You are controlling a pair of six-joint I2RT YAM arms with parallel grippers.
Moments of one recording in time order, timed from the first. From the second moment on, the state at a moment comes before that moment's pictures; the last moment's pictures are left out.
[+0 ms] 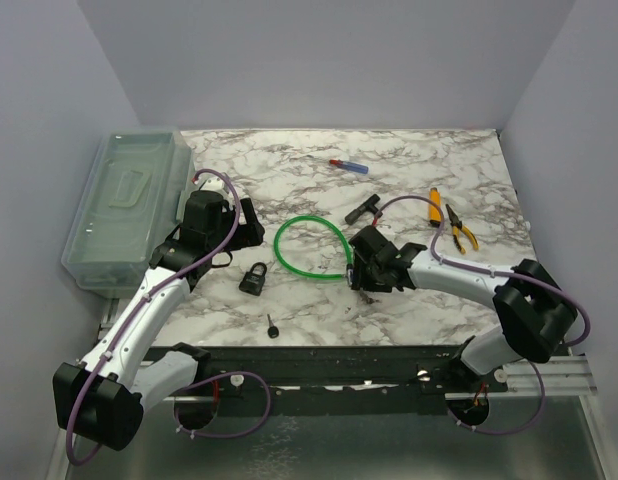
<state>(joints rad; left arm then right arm) -0.34 1.02 0.86 -0.45 -0.02 -0.43 0.79 1.51 0.83 -0.45 0.21 0.81</state>
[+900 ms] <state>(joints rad) -0.34 1.03 0.86 -0.45 -0.02 -0.43 0.81 1.55 0.84 -0.43 0.12 0.67</state>
